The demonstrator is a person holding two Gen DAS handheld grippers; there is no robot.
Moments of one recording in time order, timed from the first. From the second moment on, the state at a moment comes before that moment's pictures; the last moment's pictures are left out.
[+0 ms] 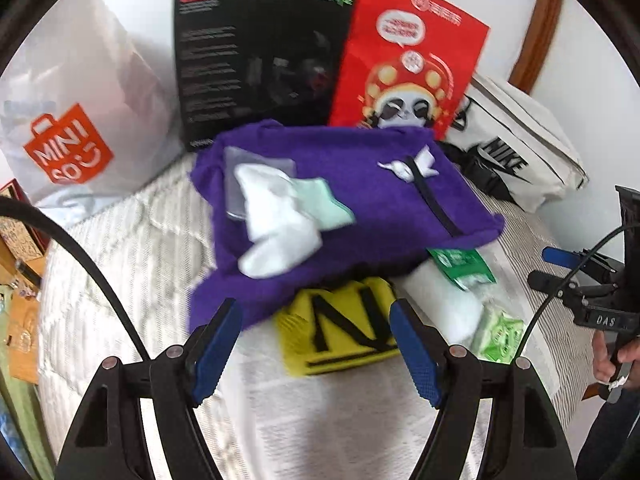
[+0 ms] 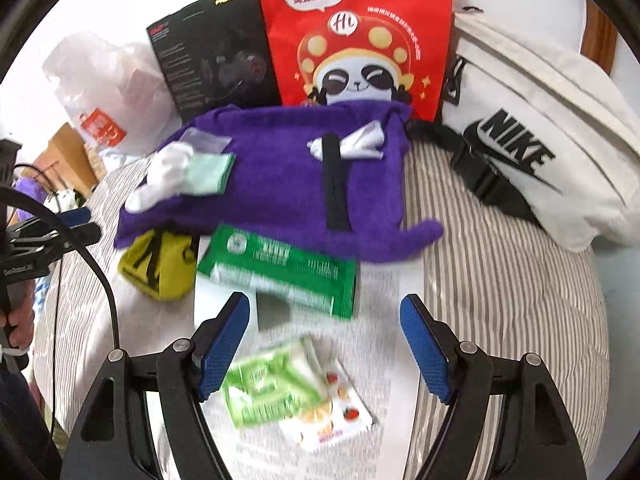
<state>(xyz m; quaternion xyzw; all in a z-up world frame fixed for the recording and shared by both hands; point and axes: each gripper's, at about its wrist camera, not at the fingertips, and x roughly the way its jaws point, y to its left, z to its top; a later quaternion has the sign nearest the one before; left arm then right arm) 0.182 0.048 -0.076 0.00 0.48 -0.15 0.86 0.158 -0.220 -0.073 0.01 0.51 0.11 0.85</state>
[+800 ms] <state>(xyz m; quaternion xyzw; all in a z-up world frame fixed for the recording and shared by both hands) 0.190 0.058 -0.151 -0.06 0.48 -0.10 0.87 0.106 -0.247 -0.097 0.05 0.50 0.09 0.86</state>
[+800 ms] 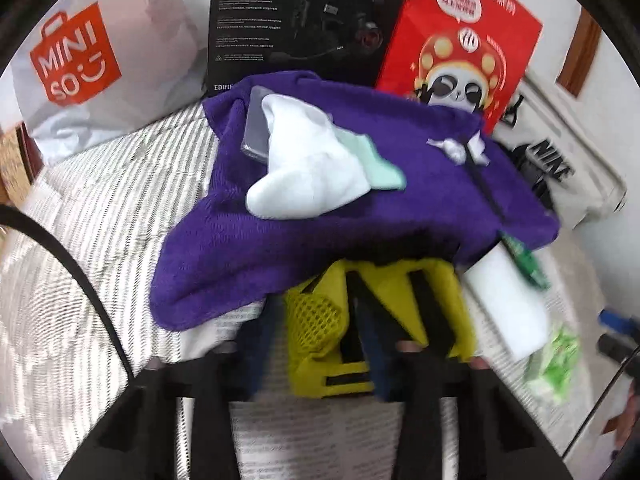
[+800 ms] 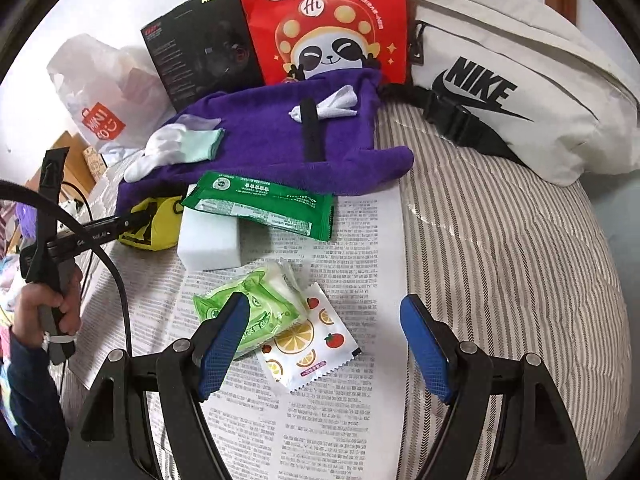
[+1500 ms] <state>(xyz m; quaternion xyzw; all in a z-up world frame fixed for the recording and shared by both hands) 0.179 0.045 -0.155 -0.01 0.45 -0.09 0.89 0.111 -0.196 -0.134 0.00 0.50 0.19 0.84</state>
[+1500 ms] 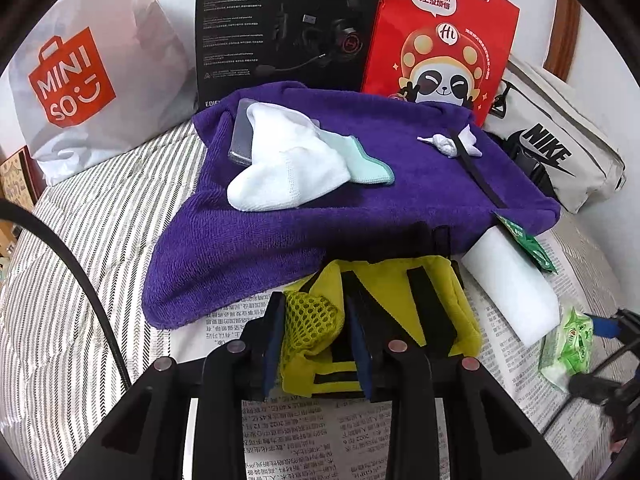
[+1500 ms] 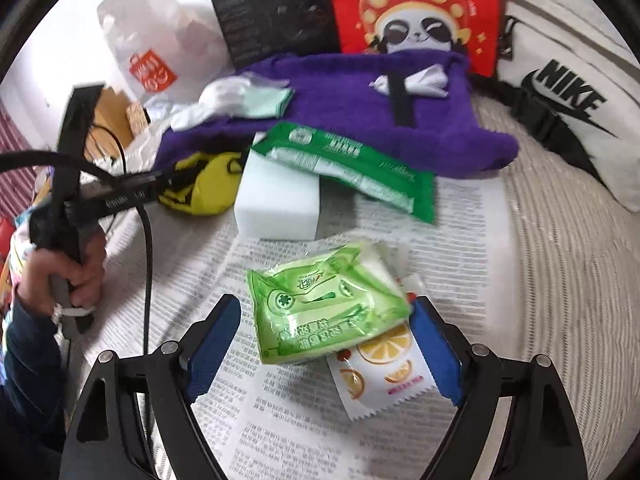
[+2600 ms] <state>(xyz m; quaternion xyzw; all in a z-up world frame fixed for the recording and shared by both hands) 0.153 0.089 -0.089 -0.07 0.42 -0.11 0.90 0.127 -0.199 -0.077 -0.01 0.43 0.20 0.88</state>
